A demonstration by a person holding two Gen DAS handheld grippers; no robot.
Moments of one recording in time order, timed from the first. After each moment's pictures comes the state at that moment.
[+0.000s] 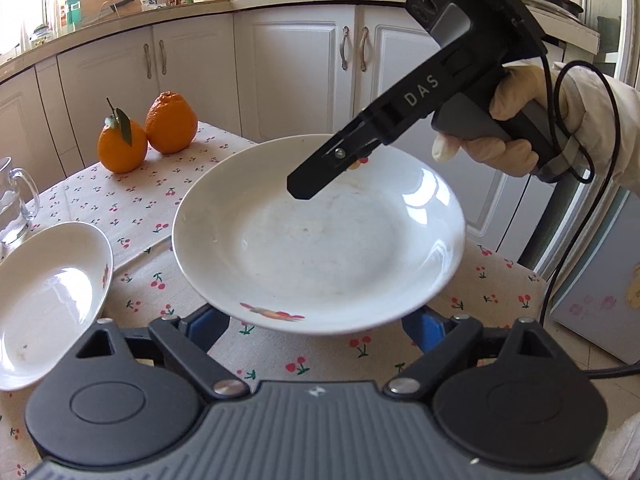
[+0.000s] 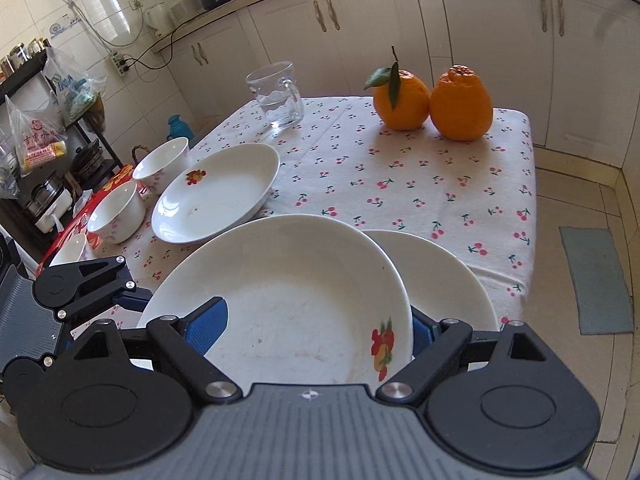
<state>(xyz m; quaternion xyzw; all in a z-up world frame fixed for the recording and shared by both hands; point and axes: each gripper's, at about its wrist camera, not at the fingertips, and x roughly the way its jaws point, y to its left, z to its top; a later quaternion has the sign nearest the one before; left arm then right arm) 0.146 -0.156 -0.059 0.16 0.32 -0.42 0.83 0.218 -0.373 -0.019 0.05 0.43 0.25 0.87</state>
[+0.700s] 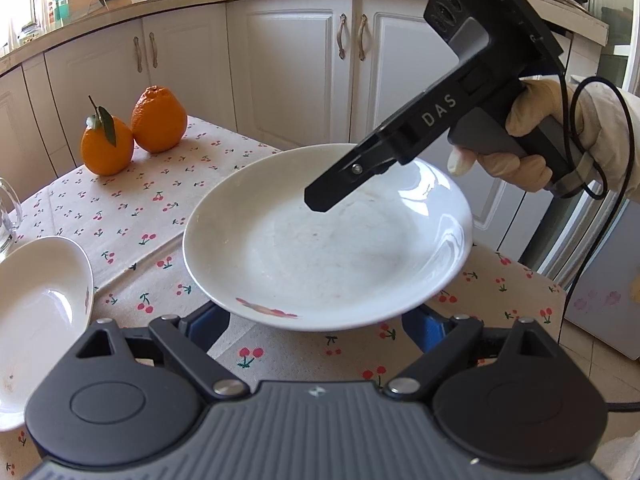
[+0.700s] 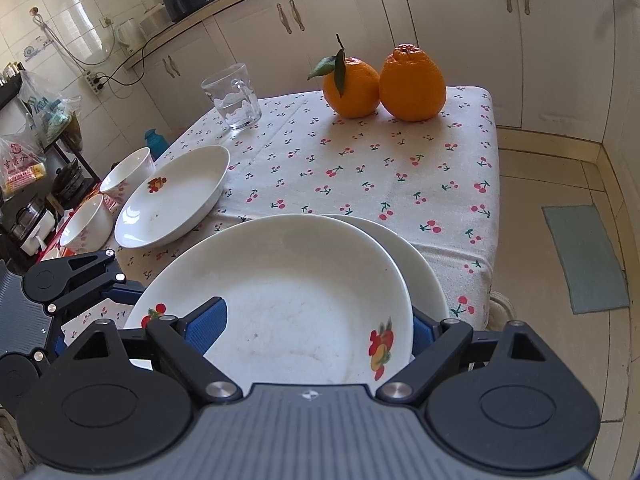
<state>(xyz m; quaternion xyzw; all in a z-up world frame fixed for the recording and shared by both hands) 0.170 -0.177 -0.066 0.17 0.33 -0.43 0.83 0.223 -0.402 -0.042 0.08 0.43 0.22 0.87</state>
